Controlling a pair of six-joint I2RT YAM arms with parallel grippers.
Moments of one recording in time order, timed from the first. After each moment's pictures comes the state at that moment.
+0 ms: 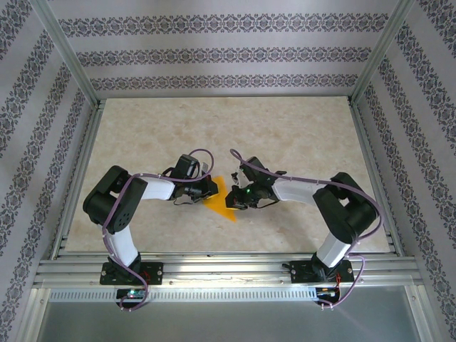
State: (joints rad) left arm -0.46 1.80 0.76 0.14 0.55 -0.85; right arm 0.67 1.70 0.85 -0.21 -0.62 0.73
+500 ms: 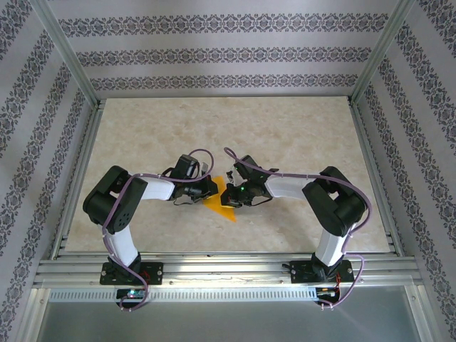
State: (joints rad) left arm -0.46 1.80 0.75 0.15 0.56 -0.85; right arm 0.68 1.78 0.91 -0.19 -0.60 0.76
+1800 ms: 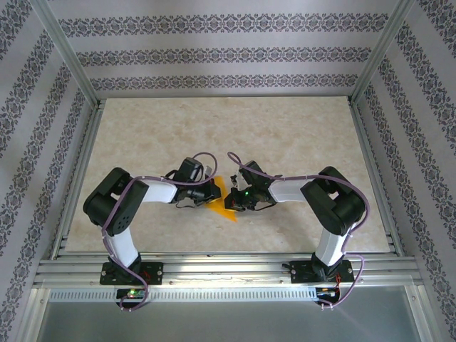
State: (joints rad) left arm -0.49 1.79 0.74 0.14 0.56 -0.87; right arm 0.66 1.79 0.79 -0.05 -0.62 0.75
